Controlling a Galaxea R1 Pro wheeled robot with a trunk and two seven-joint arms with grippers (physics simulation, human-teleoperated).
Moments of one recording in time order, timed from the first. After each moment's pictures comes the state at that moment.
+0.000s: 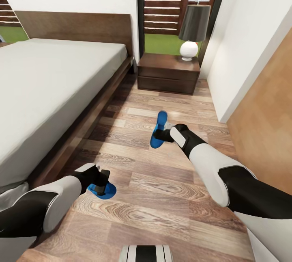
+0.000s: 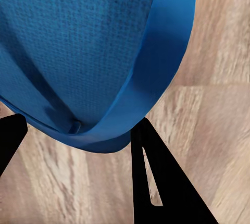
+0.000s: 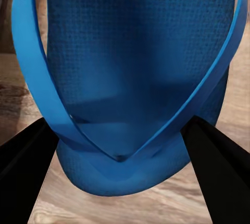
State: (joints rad) left arm -1.09 0.00 -0.08 0.00 1.56 0.20 0.51; right arm -1.30 0.17 0.10 -0.25 -0.43 0.55 -0.05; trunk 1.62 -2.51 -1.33
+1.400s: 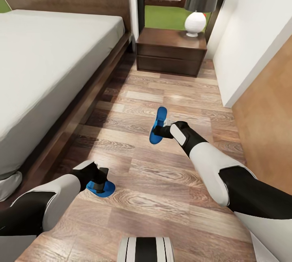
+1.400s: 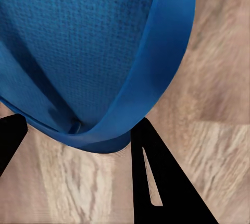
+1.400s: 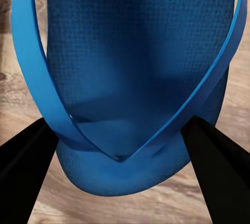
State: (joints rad) left arm -1.09 0.01 -0.03 -0.05 1.56 0.16 0.57; right arm -1.30 0.17 0.10 -0.30 -0.42 0.55 -0.04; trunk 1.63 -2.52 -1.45
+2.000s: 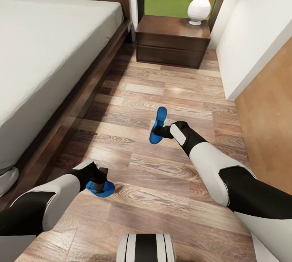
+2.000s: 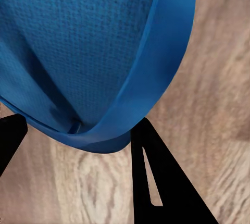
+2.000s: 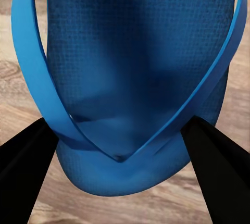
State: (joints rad) left arm -1.09 0.01 -0.03 -0.05 1.56 0.16 0.57; right arm -1.30 0.17 0.10 -0.30 -0.43 0.55 -0.04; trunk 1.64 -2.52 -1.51
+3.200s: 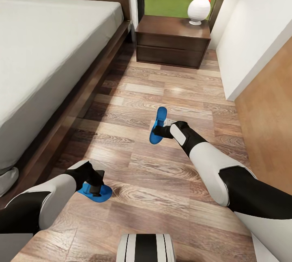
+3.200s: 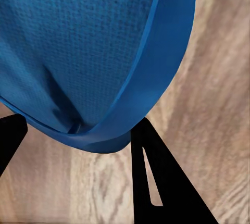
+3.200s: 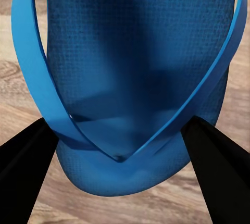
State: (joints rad) left arm -1.09 0.04 0.04 -0.05 1.59 0.16 0.69; right arm -1.30 0.17 0.10 -0.30 -0.43 0.55 -0.04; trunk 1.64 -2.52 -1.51
